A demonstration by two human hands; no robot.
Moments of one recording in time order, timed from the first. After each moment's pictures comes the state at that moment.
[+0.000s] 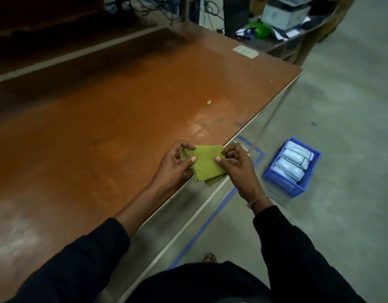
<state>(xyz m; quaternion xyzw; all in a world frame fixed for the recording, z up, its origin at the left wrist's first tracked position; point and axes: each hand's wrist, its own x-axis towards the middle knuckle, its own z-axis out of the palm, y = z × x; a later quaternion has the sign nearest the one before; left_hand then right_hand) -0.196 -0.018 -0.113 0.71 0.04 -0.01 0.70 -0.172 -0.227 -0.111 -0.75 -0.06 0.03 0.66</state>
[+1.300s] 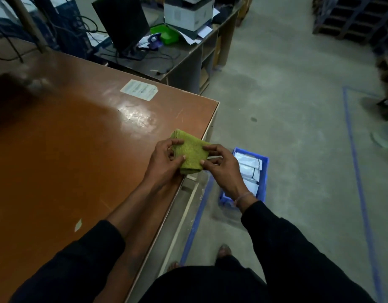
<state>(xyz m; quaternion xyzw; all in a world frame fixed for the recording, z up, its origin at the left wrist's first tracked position) 0.305 -0.292 -0.139 0.80 -0.09 -0.05 0.59 0.250 -0.491 -0.130 -0.77 0.12 -0.06 0.62</state>
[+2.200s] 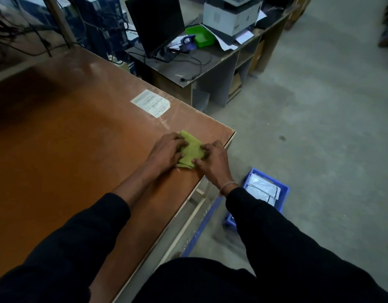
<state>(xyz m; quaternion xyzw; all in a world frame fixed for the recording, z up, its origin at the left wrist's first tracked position) 0.461 -0.327 -0.131 0.97 -0.16 -0.03 0.20 0.432 -0.518 -0.147 -0.94 -0.01 -0.02 0.34</state>
